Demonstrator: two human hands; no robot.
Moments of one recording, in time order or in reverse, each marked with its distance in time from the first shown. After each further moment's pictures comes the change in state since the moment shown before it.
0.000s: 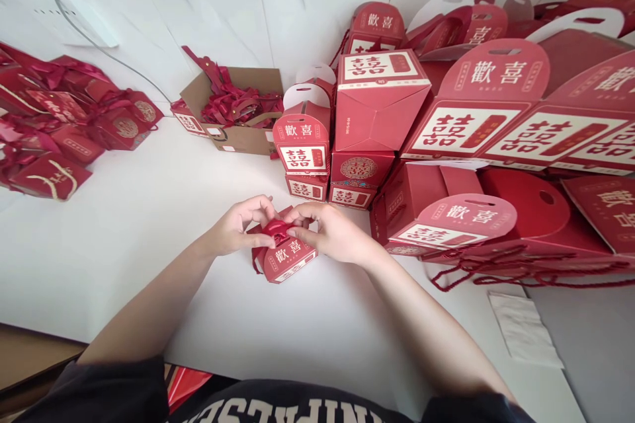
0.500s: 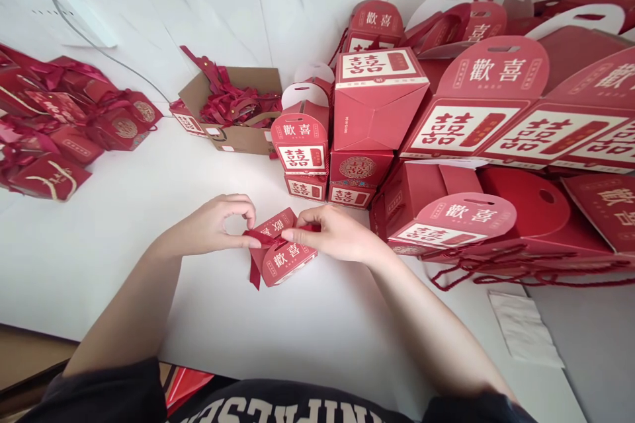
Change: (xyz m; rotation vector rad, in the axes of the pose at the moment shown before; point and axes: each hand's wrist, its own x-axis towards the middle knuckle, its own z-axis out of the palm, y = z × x) left_hand -0.015 0.042 -0.024 0.773 -0.013 -0.056; right_hand -0.003 -0.007 -0.010 0.058 -0.152 0.224
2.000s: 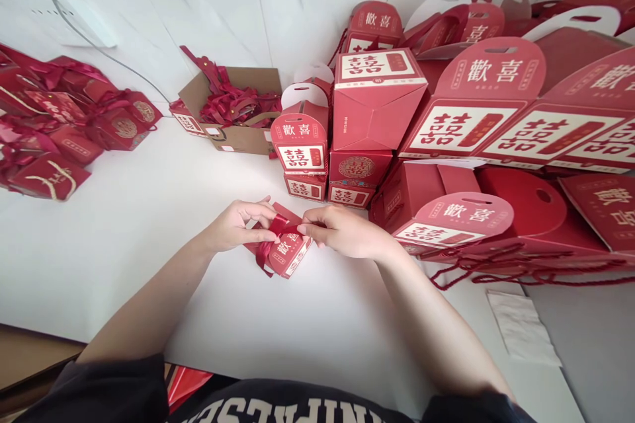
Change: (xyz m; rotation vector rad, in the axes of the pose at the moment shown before) left_hand 0.024 -0.016 0.046 -0.580 0.058 0.049; right_hand -0.005 0.002 -0.013 -0.144 -0.064 0.060
